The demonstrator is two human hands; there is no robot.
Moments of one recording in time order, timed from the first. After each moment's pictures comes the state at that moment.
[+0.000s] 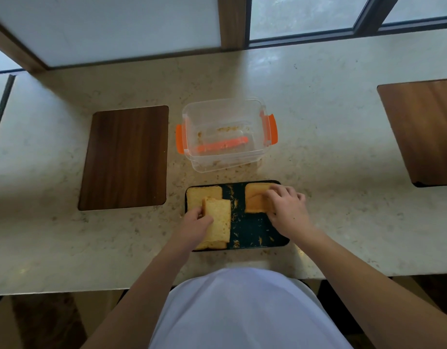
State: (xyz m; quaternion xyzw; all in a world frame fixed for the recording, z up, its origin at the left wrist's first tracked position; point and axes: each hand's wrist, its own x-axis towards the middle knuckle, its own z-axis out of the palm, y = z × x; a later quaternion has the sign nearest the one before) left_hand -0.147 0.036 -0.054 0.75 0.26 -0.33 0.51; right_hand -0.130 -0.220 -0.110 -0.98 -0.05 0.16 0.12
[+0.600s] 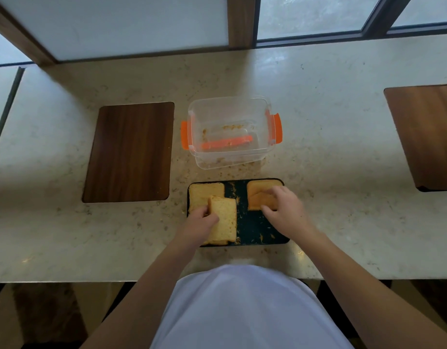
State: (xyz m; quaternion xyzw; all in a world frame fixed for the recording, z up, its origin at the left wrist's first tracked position) left_hand -0.156 0.029 -0.052 0.75 0.26 -0.33 0.52; right_hand -0.134 -0.208 -0.088 -0.93 0.02 0.16 0.32
